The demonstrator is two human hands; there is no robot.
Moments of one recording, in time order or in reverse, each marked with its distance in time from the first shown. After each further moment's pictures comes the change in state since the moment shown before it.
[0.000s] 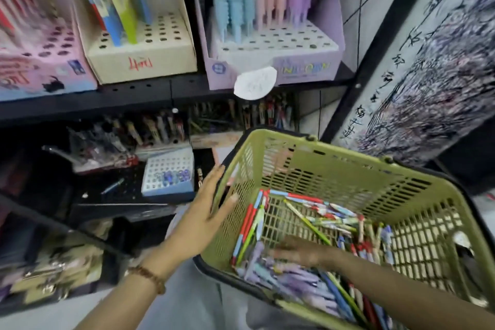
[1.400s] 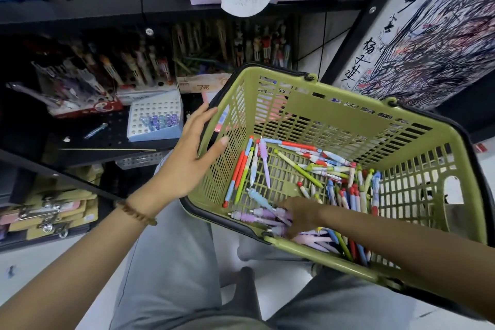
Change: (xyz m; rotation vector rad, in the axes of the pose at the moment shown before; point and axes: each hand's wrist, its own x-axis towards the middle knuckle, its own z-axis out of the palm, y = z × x) left_hand -0.001 0.002 0.001 0.033 0.049 0.052; right_hand -0.003 0.034 0.018 -0.538 -0.061 -0.018
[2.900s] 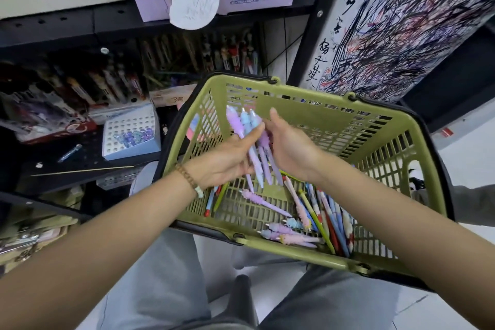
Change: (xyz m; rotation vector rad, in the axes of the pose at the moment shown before) left_hand 0.059 0.058 0.086 -0.990 -0.461 -0.501; right_hand -0.067 -0.043 -0.109 1.539 0.396 -0.283
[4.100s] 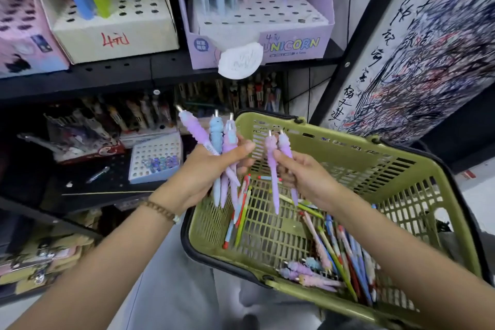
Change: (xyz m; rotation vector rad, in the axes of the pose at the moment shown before) left_hand -0.068 0.057 -0.033 0.223 0.300 0.408; right_hand 0.023 -0.004 0.002 -0.074 0.048 -0.170
